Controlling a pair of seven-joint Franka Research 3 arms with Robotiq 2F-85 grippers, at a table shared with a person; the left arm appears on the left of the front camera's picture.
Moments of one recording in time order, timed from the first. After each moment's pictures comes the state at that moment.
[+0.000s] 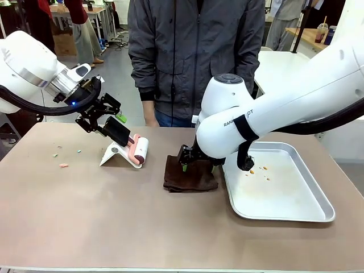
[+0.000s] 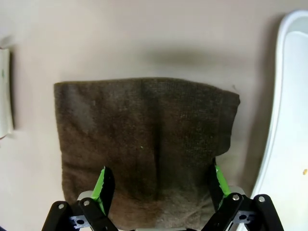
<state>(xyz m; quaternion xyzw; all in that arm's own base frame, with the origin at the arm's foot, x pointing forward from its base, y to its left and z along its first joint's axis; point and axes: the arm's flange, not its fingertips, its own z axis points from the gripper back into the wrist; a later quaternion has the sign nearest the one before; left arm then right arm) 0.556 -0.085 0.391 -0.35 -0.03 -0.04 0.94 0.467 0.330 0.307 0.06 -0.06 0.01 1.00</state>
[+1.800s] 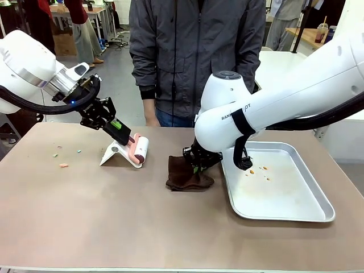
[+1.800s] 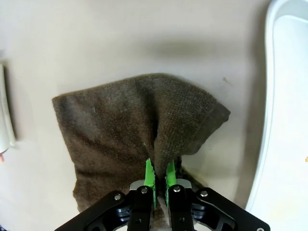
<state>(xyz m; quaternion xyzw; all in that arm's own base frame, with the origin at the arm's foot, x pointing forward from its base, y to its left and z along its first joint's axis) 0.559 -0.079 0.393 -0.35 -0.04 -0.01 0.94 0.475 0.328 0.312 0.06 -0.04 -0.04 1.00</state>
